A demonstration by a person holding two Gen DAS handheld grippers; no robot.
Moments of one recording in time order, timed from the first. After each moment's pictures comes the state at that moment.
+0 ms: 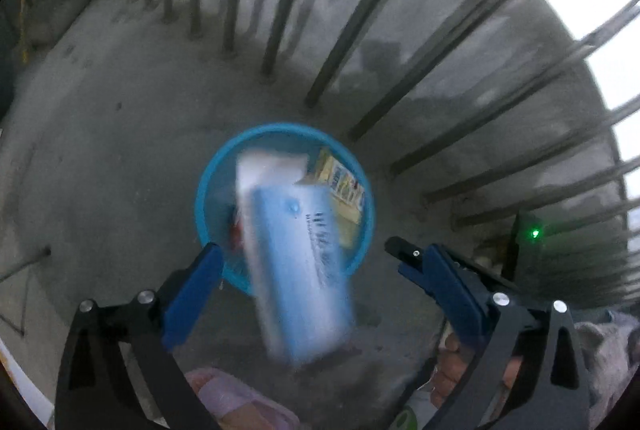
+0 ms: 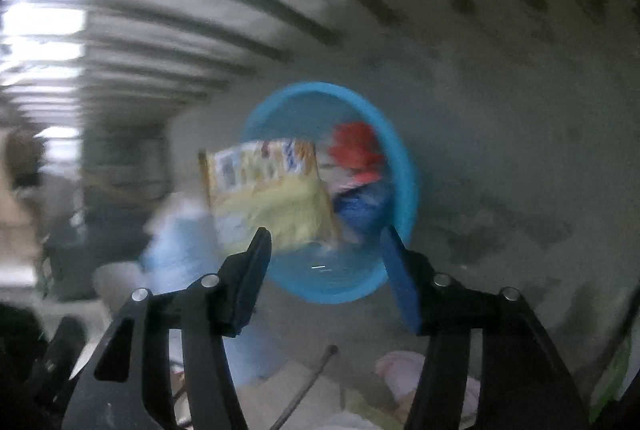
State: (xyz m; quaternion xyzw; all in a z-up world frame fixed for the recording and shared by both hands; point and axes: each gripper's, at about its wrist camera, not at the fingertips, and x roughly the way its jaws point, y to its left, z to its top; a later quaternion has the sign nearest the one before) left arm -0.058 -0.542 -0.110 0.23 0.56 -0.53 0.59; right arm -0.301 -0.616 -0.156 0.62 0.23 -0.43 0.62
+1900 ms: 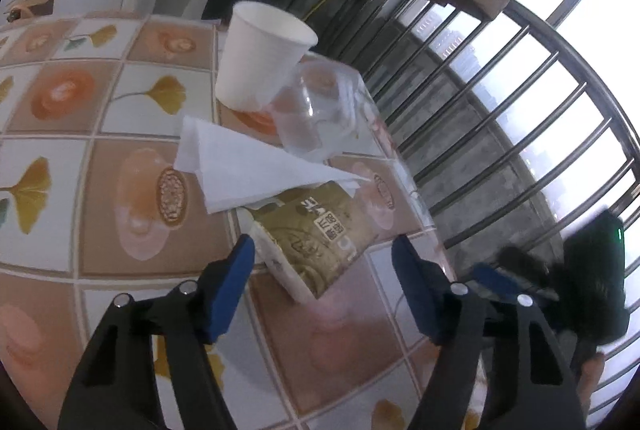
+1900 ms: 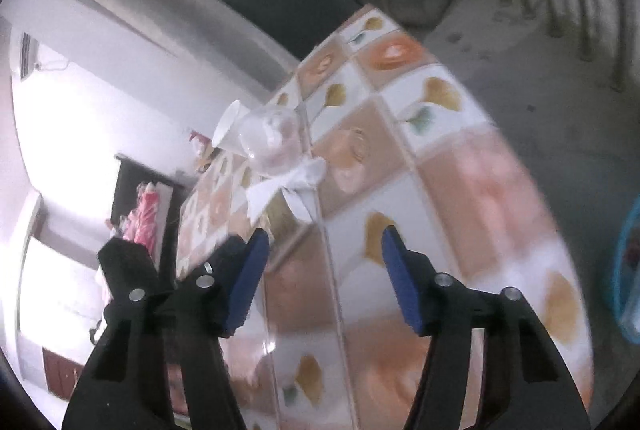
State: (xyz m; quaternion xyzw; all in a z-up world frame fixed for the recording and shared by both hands) left arm 0.208 -0.116 -0.017 -0.12 0.46 -0.35 0.81; right arm 0.100 -0.370 -0.003 0.33 0.40 -0.02 0.86
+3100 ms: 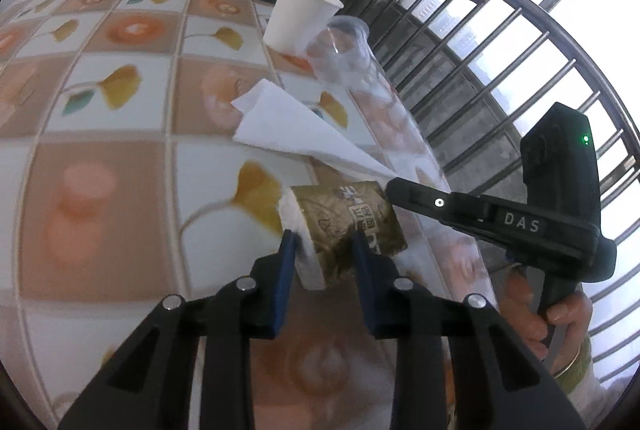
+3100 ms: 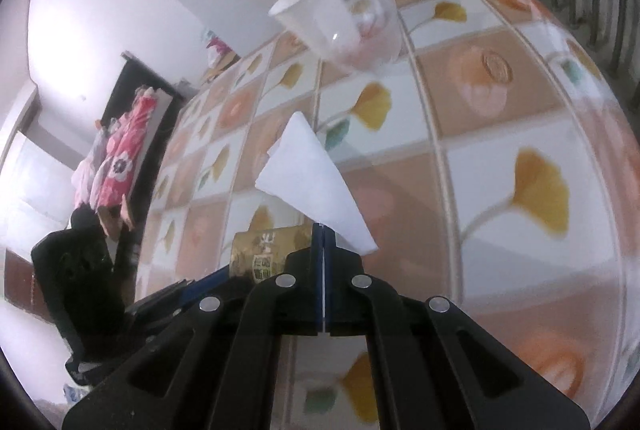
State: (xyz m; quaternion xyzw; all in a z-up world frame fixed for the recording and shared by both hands) left arm 0.130 -0.036 -0.019 -0.10 0.48 -0.35 0.79; right arm 0.118 -0.254 -0.042 0.20 0.48 0.04 0.86
